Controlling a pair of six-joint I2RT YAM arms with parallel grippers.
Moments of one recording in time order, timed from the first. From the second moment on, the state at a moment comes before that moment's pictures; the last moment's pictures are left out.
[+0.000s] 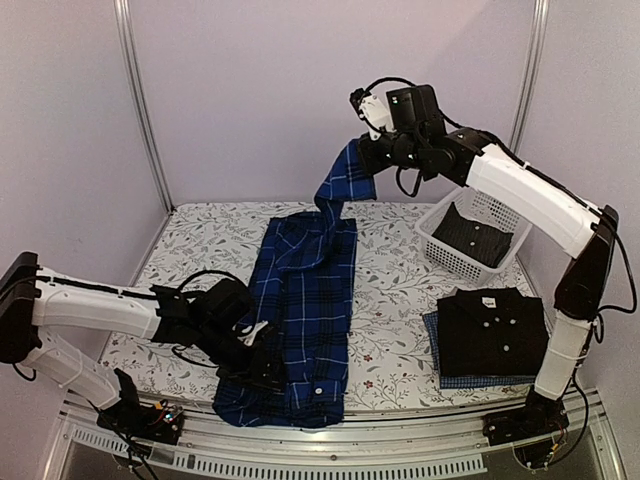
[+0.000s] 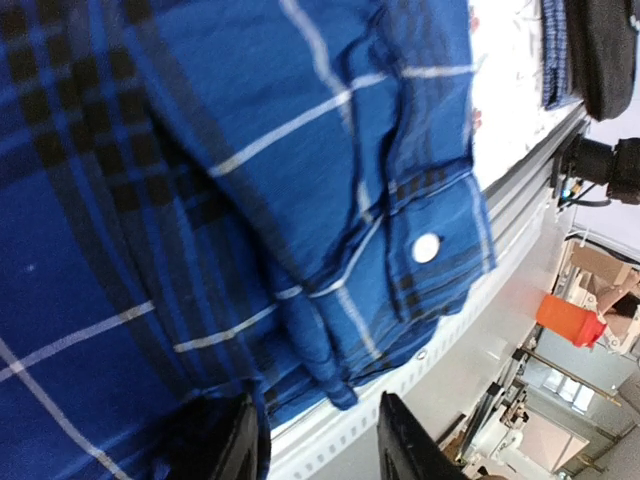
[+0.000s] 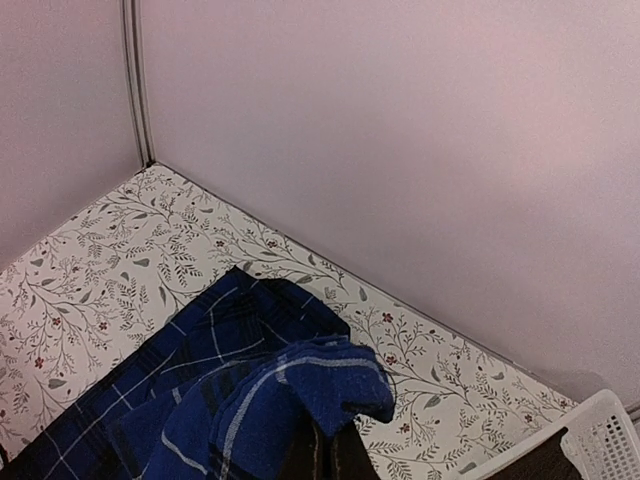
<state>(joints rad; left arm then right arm) -0.98 1.37 0.63 -0.35 0.50 -0.87 0.75 1.87 1.99 -0.47 0.25 -0.09</state>
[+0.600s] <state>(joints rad) -0.56 1.57 1.07 -0.32 0.37 -0.67 0.80 1.73 1.40 -0.43 -0.02 0.22</state>
